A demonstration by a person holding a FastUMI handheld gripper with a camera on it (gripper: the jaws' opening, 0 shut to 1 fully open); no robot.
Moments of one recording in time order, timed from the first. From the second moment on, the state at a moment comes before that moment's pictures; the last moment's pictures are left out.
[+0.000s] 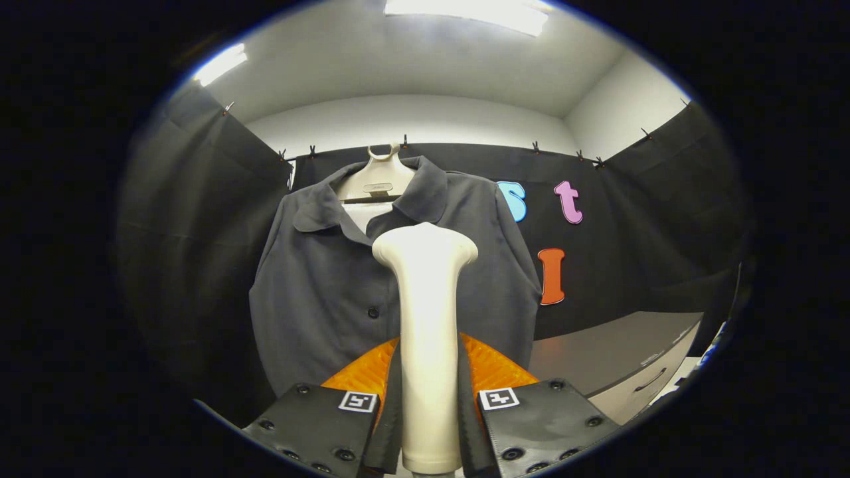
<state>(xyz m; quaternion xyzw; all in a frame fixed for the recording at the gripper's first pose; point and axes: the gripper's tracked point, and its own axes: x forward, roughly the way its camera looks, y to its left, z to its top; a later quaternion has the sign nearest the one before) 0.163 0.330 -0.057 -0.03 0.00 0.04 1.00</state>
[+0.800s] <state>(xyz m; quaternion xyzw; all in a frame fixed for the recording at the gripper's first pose) 0.177 0.314 -0.092 -0.04 0.03 0.01 1.00</state>
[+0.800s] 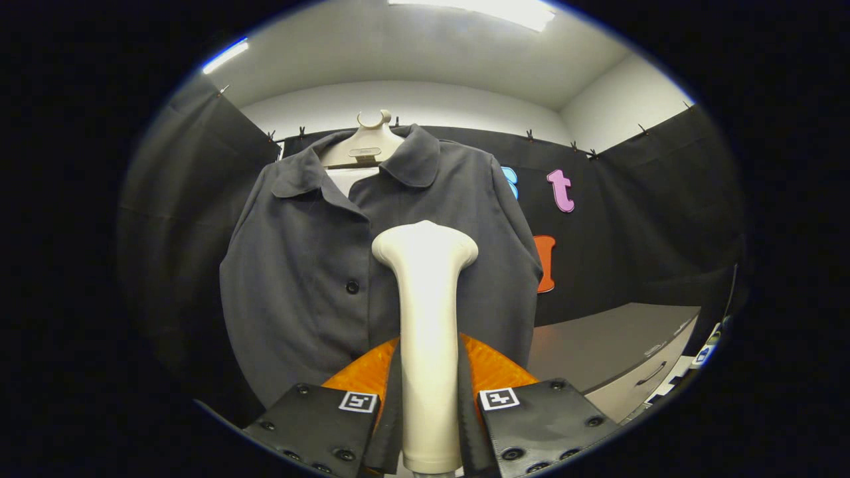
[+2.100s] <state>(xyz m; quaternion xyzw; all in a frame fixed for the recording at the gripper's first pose) 0.104 0.275 -0.232 -0.02 0.15 -0.02 0.99</state>
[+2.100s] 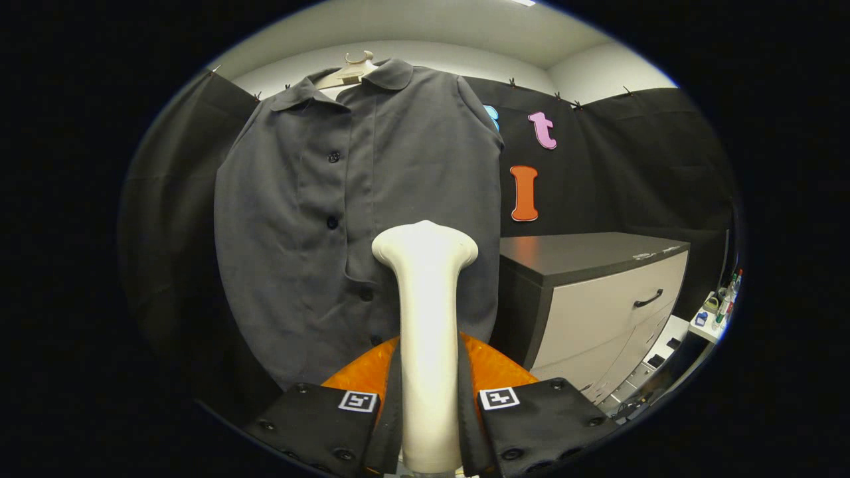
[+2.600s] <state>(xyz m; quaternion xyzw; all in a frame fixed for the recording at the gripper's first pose) 0.074 0.273 -0.280 -0.02 0.20 -0.02 0.98</state>
